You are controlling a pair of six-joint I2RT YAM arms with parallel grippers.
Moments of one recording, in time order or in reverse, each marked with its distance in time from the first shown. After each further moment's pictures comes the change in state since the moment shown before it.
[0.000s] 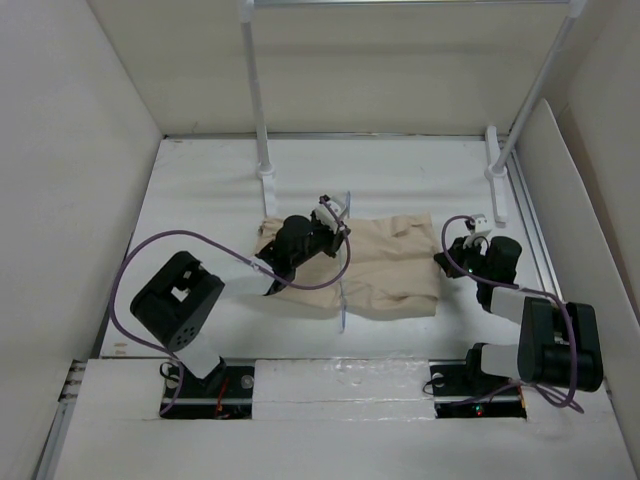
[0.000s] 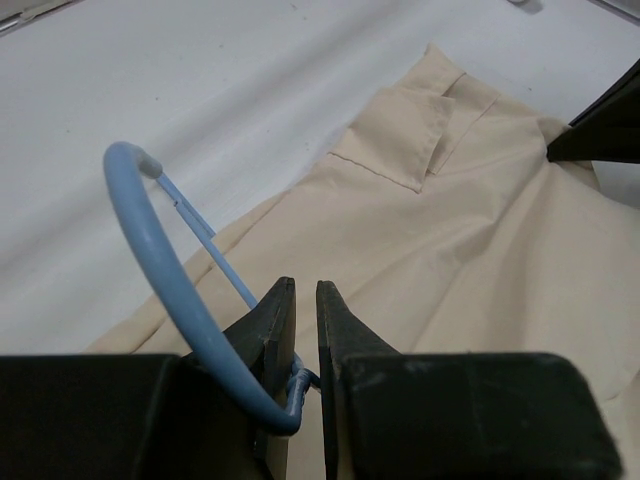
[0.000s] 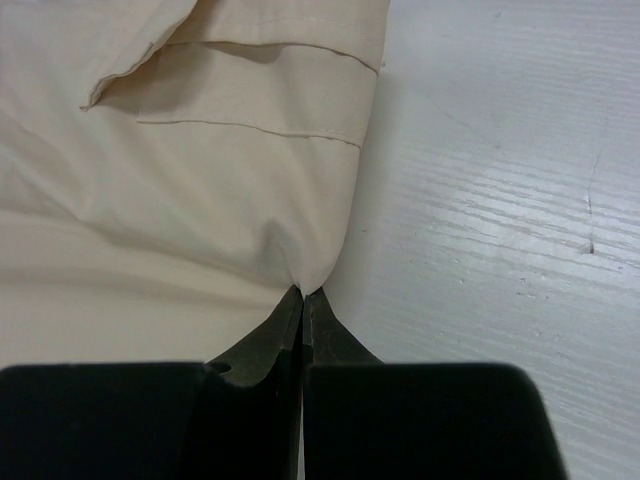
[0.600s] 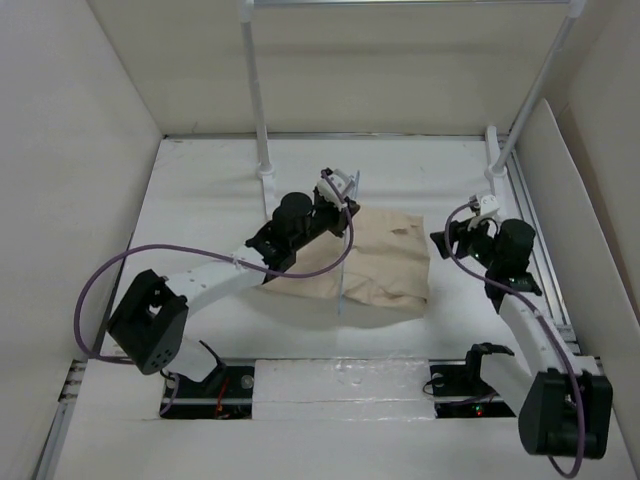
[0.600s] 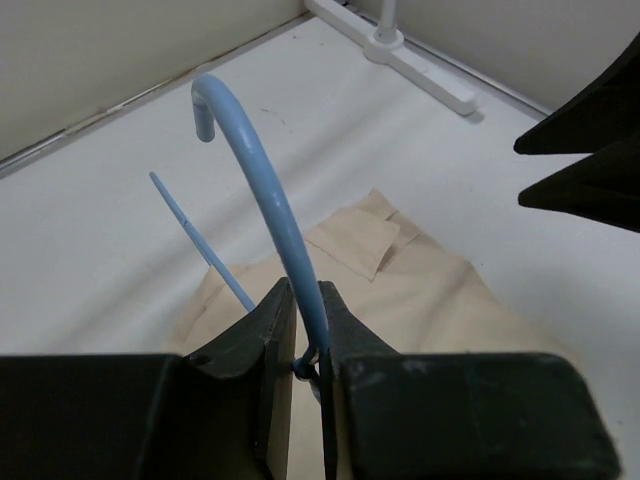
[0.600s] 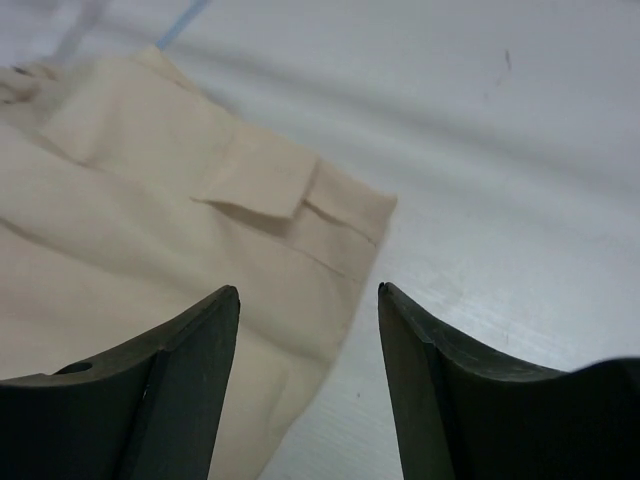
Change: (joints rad) left arm -0.034 -0.170 0.181 -0.251 -0.018 -0.021; right arm 0.075 -0.309 0.162 -0.298 0.047 -0.076
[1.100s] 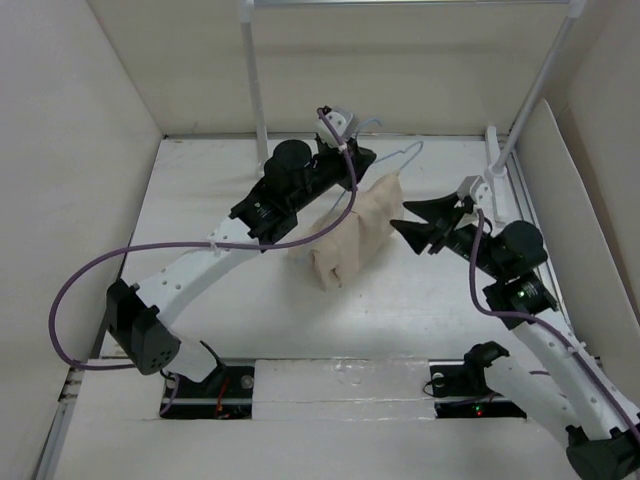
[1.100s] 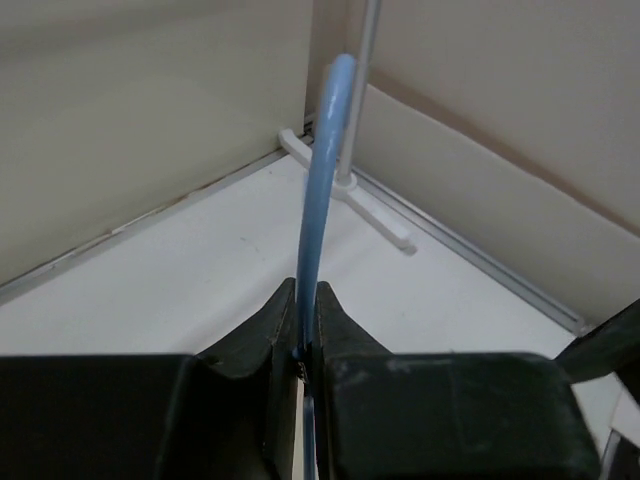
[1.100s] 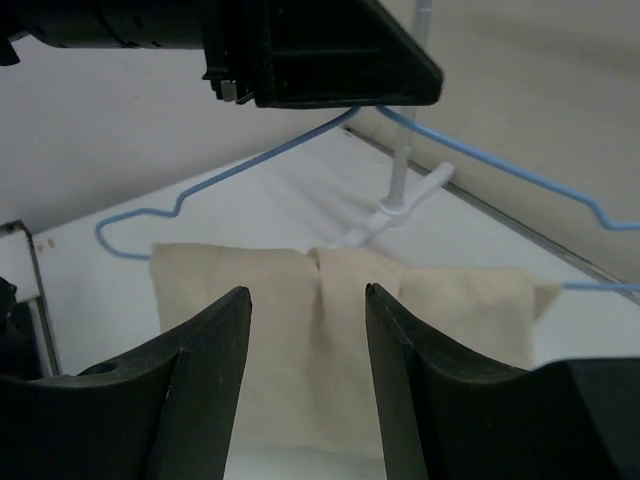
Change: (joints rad) left arm -0.025 -0.001 0.506 -0.375 -0.014 -0.099; right arm 0.480 -0.265 0.300 -0.045 0.047 0.138
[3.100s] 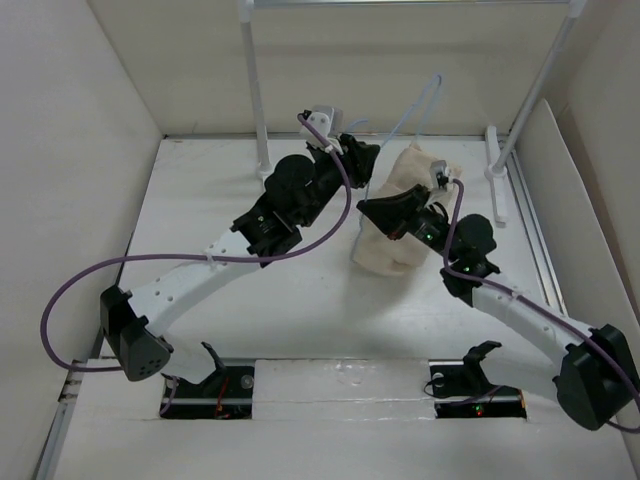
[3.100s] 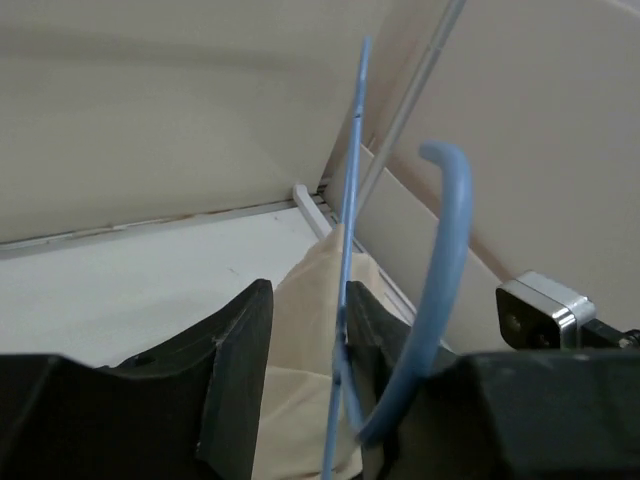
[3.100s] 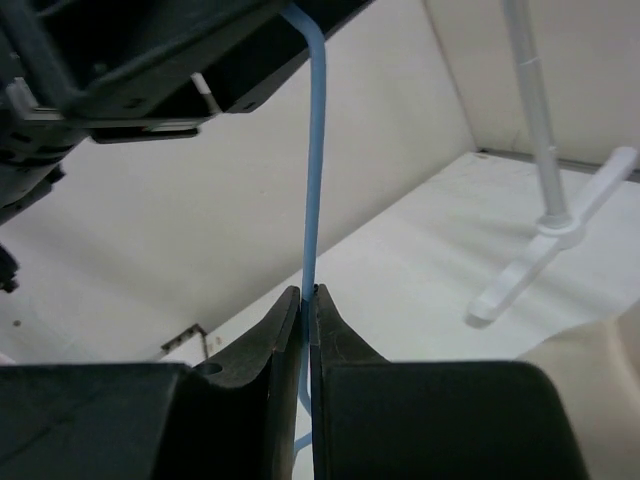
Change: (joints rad) left arm -0.117 -0.046 0.006 0.068 -0.348 -0.194; right arm 0.174 0.385 -0.101 0.680 0.108 0.555
